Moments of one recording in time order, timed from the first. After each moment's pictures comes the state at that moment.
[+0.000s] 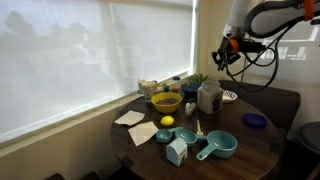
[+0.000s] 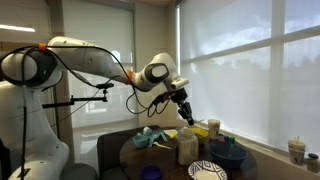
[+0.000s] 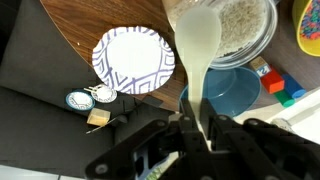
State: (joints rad) arm -0.13 -0.23 0.07 -2.05 -0.30 2.16 0.99
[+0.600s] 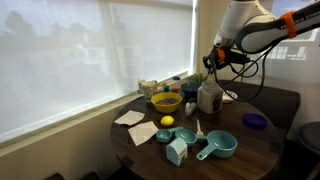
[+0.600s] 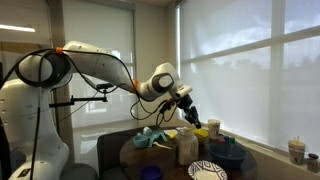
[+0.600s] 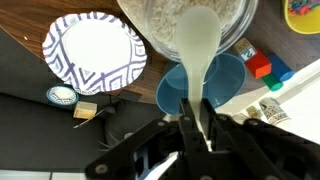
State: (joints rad) arm -0.12 -0.14 0.08 -2.06 -0.39 2.37 1.14
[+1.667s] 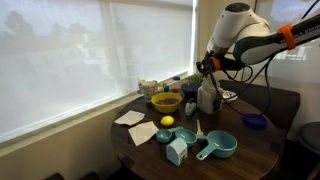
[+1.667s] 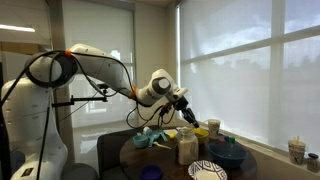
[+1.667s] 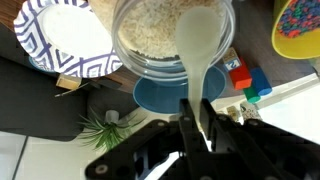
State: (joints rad) arm -0.05 -0.10 0.09 -2.07 -0.60 2.41 1.20
